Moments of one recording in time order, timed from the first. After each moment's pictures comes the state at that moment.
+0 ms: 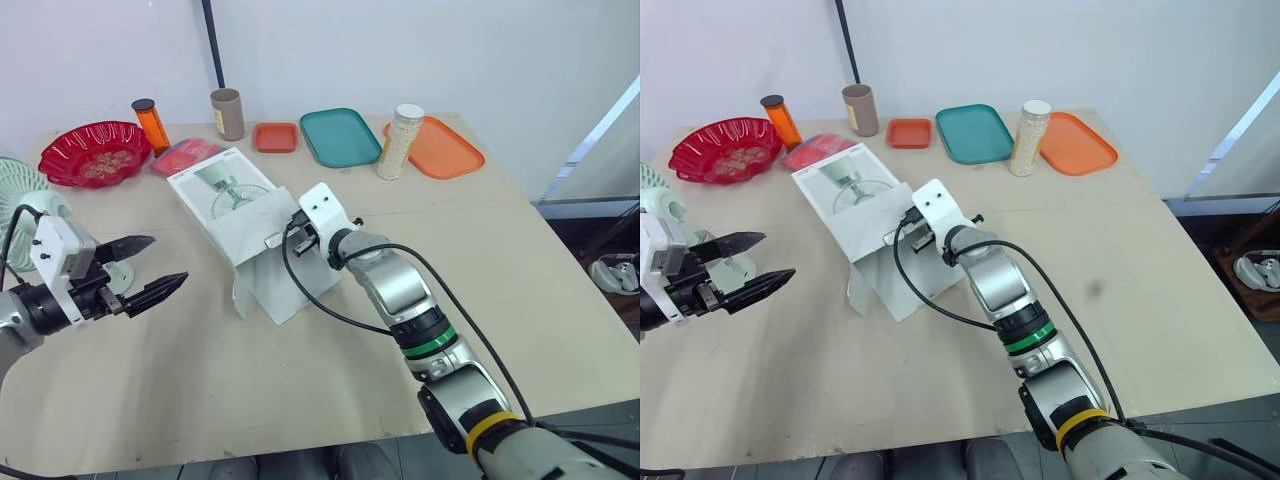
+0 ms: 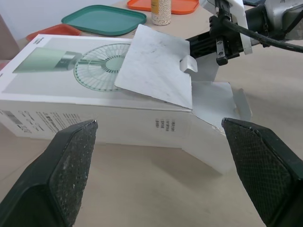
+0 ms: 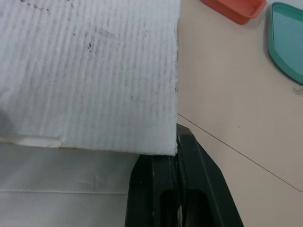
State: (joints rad) left arm 0.02 0.84 0.51 -0.41 -0.71 0.54 -0.88; right arm -0.80 -0.14 0.31 0.08 -0.04 0.81 0.26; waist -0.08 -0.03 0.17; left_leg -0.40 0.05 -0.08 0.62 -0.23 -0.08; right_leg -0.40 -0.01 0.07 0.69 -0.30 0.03
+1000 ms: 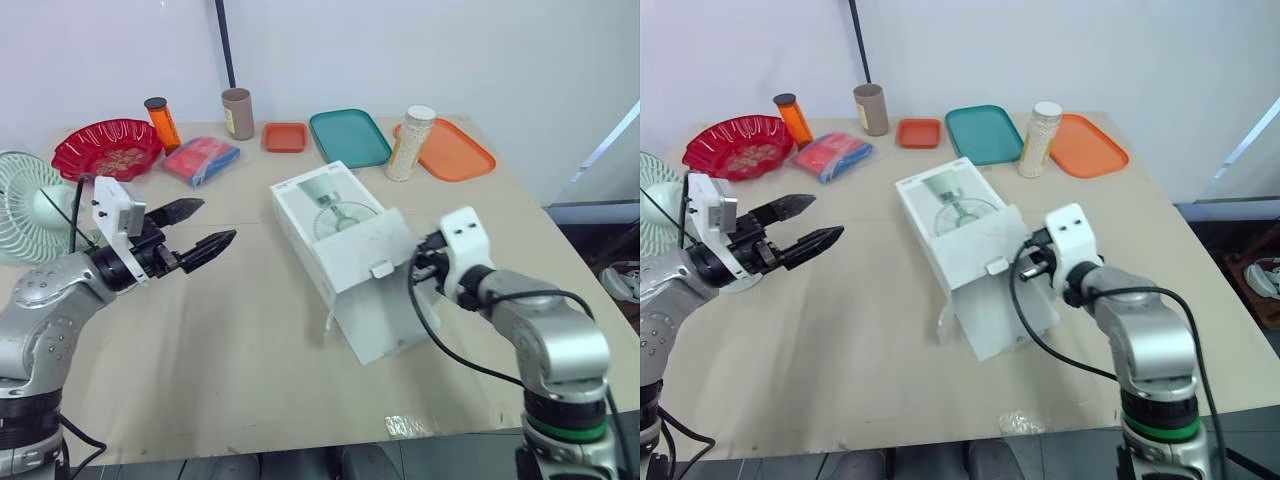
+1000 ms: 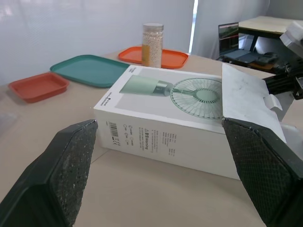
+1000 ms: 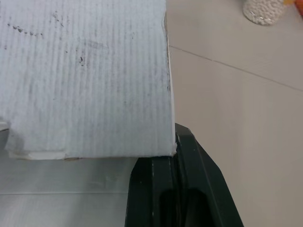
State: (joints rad) left arm -0.30 0.68 0.27 -0.32 -0.72 0.54 -0.77; right arm -0.32 -0.50 -0.20 -0.56 0.19 1.19 0.43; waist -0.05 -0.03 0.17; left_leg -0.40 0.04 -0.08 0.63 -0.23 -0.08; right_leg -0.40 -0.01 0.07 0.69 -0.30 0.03
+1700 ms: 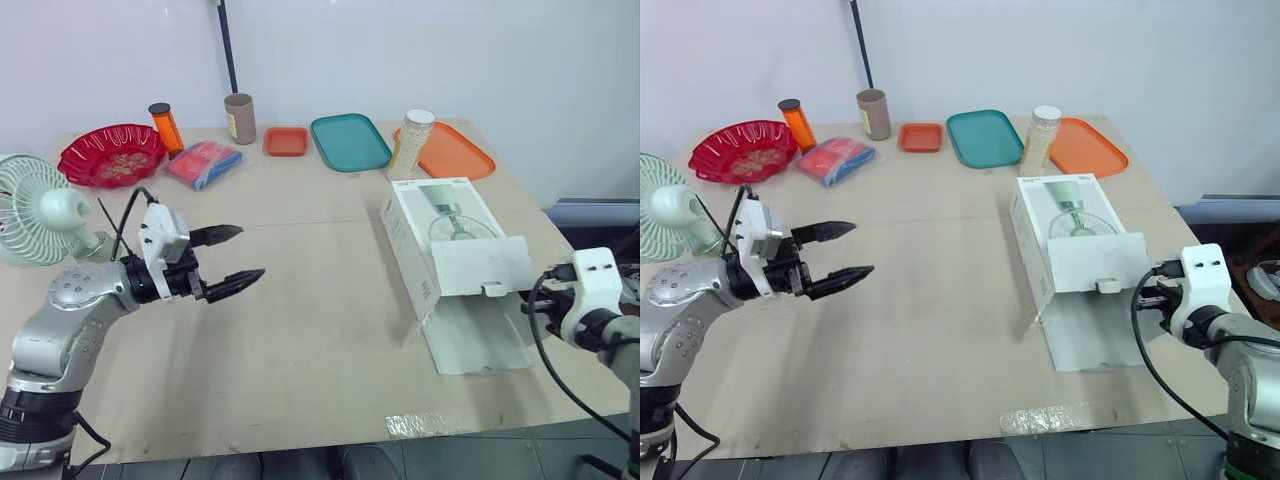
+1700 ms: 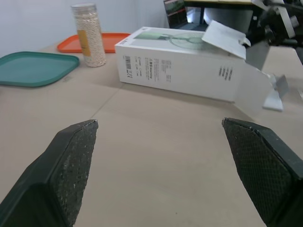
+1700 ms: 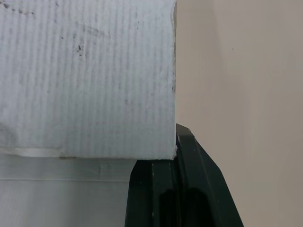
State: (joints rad) left arm -0.29 0.69 0.11 -0.29 -0.58 0.39 -0.98; right arm -0.07 -0.75 -0.53 -0.27 0.28 0.96 0.59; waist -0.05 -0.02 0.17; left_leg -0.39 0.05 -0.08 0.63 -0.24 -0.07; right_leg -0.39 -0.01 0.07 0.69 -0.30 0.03
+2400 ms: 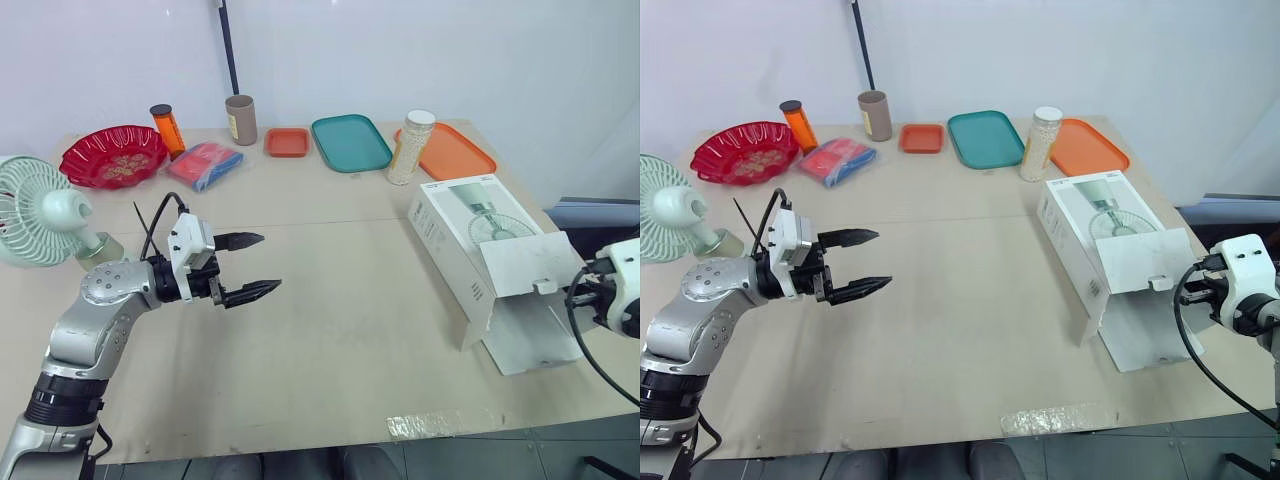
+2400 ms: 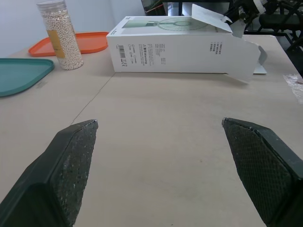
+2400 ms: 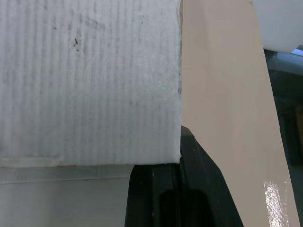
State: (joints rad) left arm -0.35 0.64 0.03 -0.19 -0.52 0.31 -1.04; right arm -0.17 -0.95 -0.44 0.20 0.23 0.62 0.70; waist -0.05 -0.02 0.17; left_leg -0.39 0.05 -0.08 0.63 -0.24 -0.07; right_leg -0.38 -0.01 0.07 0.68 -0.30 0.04
